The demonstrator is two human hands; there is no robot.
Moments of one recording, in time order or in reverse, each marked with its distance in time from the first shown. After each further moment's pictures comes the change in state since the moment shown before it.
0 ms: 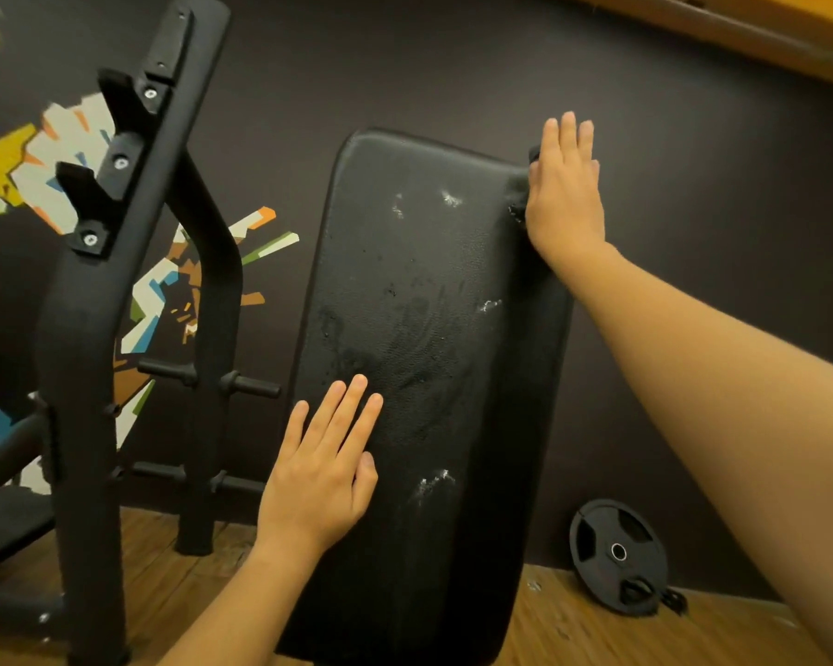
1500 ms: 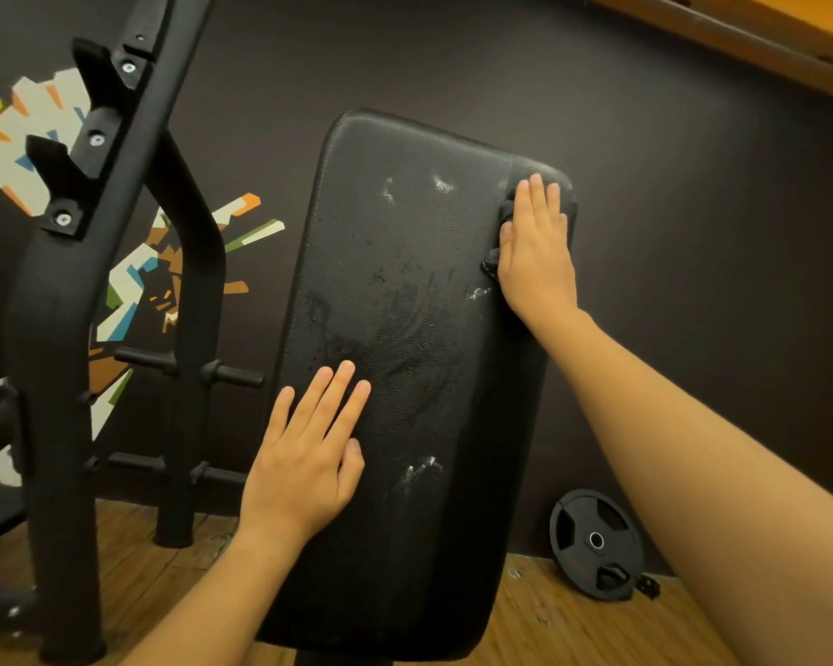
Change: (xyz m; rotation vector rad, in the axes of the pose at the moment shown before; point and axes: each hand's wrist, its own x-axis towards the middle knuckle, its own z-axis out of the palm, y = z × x) left_hand 0.000 -0.002 0.000 -0.017 0.009 0.006; right_hand -0.067 0.006 0.032 0.032 -0.024 -0.007
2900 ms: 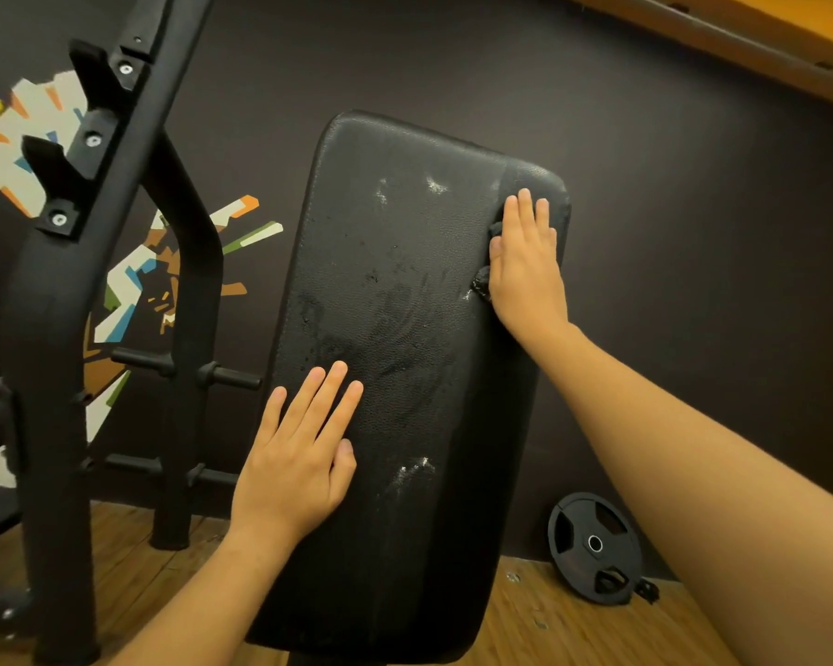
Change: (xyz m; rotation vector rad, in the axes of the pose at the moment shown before) left_hand 0.002 0.002 0.000 0.005 0.006 0.003; right_hand -0.012 0.000 0.000 0.029 -0.019 -0.026
